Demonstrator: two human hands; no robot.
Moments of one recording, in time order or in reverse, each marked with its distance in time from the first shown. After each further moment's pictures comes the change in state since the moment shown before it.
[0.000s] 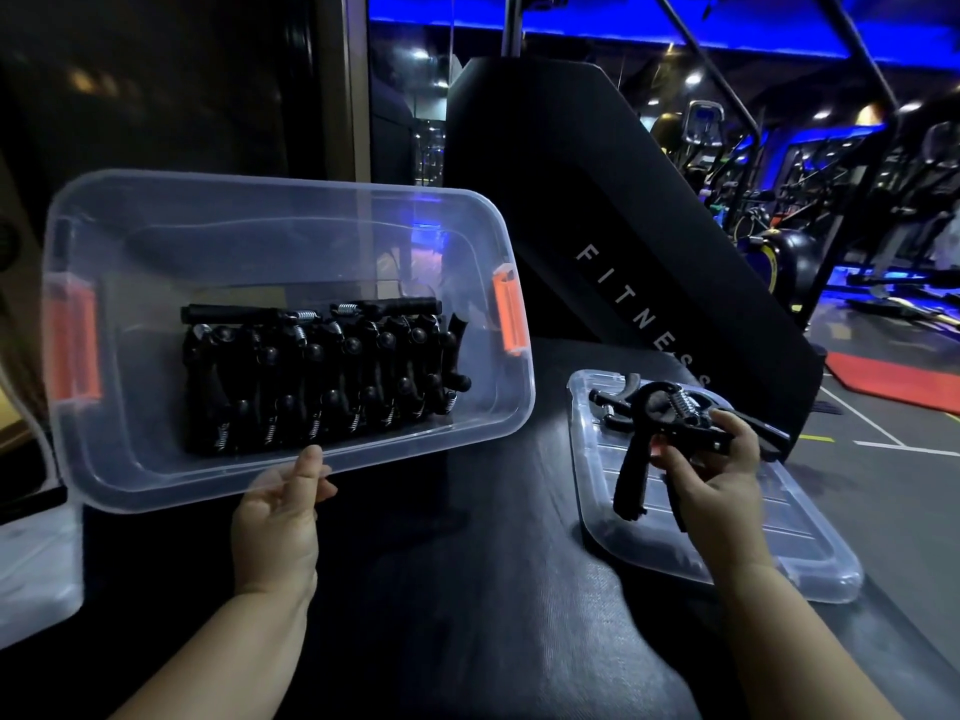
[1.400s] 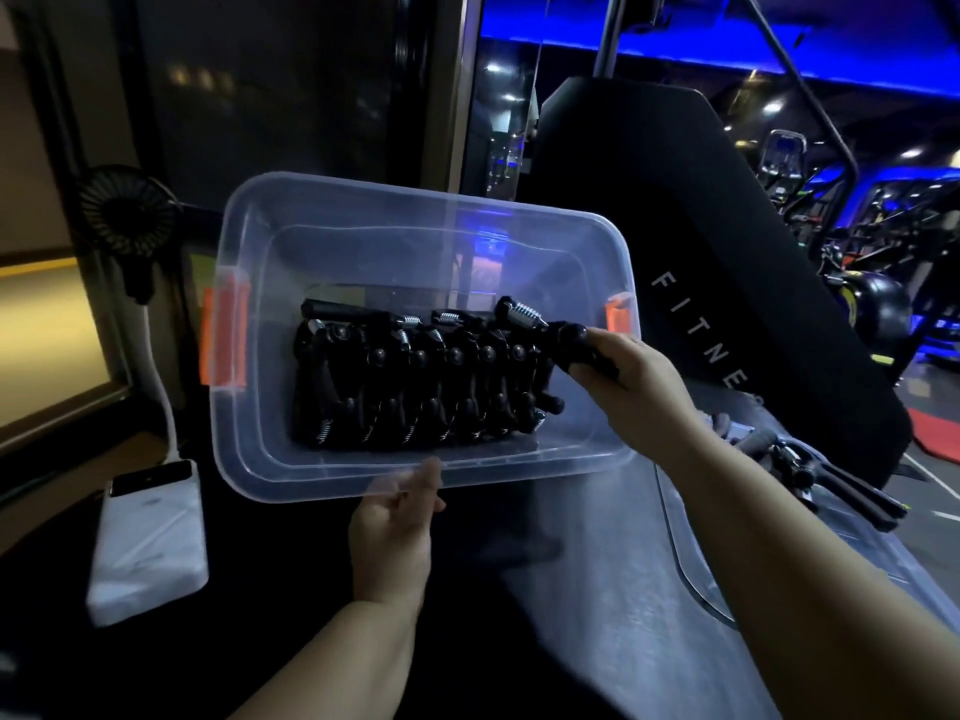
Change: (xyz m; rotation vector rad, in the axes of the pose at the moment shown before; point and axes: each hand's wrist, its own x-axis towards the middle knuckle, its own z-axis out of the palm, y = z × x) left_hand 0.003 0.004 -0.009 0.021 -0.018 -0.092; right_hand 0.011 -0.137 0.154 -0.399 -0.504 -0.582
